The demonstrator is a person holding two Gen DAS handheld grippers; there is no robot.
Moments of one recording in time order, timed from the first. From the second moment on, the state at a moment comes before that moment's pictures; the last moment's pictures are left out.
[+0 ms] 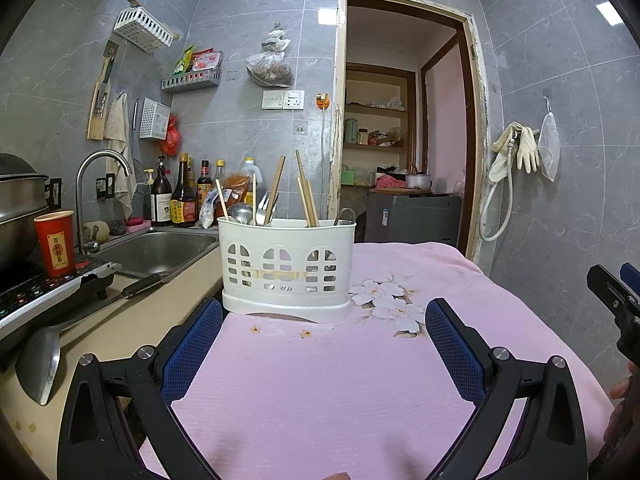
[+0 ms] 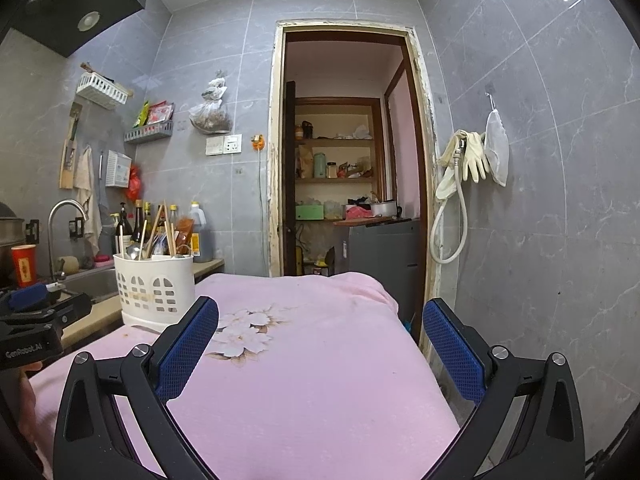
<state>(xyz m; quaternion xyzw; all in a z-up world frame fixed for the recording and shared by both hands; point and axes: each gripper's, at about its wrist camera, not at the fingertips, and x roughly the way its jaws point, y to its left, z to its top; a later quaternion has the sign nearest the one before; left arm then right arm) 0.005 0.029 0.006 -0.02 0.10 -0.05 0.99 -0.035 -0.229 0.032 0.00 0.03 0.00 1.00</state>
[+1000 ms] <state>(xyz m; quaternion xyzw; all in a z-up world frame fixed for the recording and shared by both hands) 0.004 0.026 0.007 -0.02 0.10 -0.05 0.99 -0.035 -0.233 0.034 0.00 0.03 0.00 1.00</state>
